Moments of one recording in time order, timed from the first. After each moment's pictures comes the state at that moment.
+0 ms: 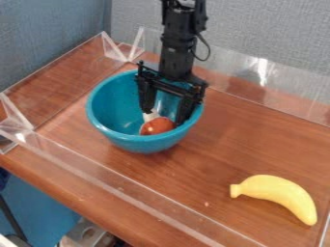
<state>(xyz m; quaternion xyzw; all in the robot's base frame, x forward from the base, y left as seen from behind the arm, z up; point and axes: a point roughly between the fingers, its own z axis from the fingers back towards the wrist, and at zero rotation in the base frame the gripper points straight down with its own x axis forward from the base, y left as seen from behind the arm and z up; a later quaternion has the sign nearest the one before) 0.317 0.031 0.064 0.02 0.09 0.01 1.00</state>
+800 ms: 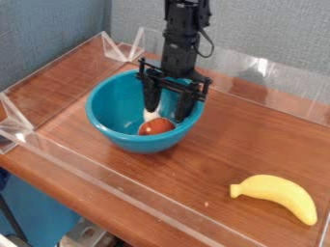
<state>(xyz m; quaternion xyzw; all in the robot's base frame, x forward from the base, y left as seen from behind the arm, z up) 0.313 0.026 0.071 0.02 0.10 0.01 0.99</state>
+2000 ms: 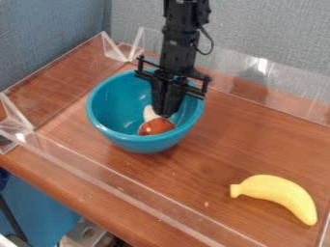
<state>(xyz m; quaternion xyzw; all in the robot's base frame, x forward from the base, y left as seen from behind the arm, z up) 0.309 0.026 0.079 0.02 0.10 0.01 0.99</state>
